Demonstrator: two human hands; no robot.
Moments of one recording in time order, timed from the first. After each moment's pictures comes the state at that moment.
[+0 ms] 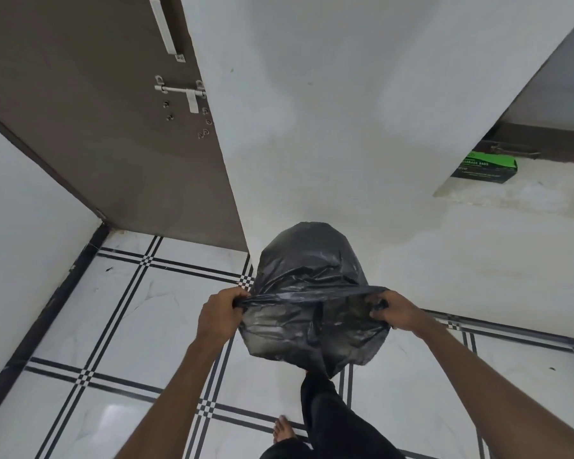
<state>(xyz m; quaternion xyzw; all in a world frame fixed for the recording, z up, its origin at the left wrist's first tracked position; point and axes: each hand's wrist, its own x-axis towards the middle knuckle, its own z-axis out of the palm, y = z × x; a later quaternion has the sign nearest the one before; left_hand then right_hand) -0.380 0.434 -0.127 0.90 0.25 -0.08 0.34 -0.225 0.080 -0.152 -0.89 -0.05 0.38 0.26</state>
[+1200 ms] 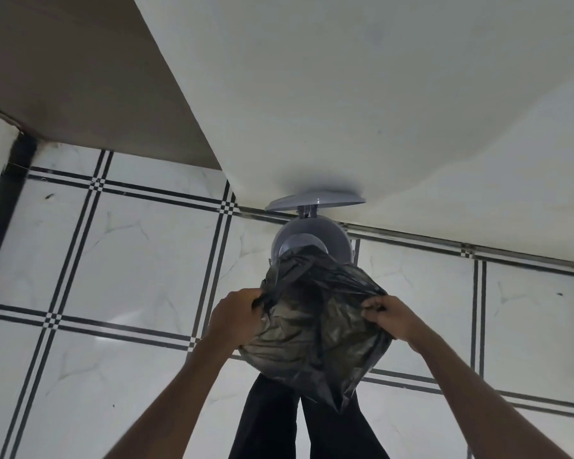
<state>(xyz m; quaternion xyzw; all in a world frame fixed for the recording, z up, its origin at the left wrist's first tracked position) -0.351 0.407 -0.316 0.88 0.20 -0.30 0.32 -0.257 0.095 -0.347 -0.82 0.14 0.49 0.27</state>
